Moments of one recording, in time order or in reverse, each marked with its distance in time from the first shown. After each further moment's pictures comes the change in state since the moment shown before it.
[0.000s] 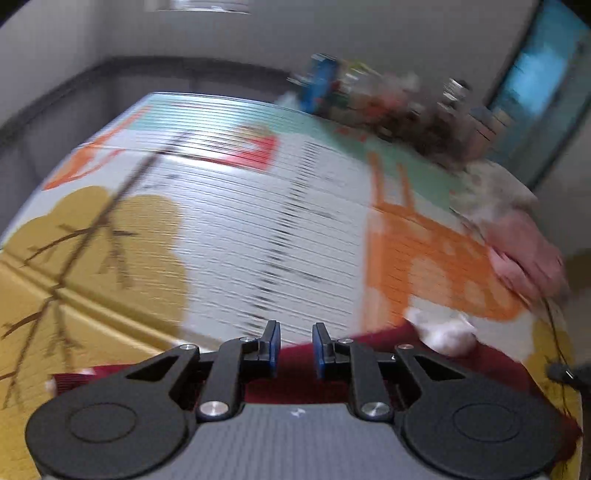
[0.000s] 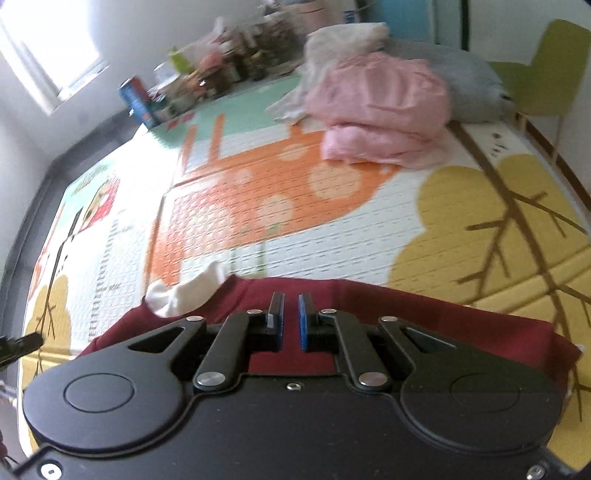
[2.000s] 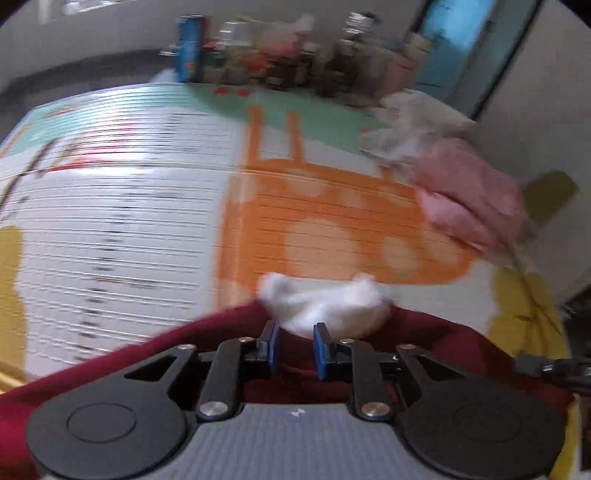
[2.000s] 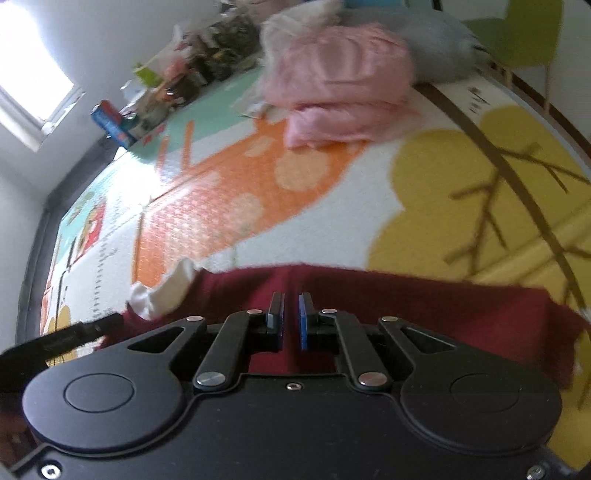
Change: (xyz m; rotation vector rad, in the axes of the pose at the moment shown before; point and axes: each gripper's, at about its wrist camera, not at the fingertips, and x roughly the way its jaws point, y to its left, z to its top) left arm 0.082 -0.116 0.003 0.199 0.101 -0.171; right arm 0.008 -0.065 -0.005 0.206 0.011 0.003
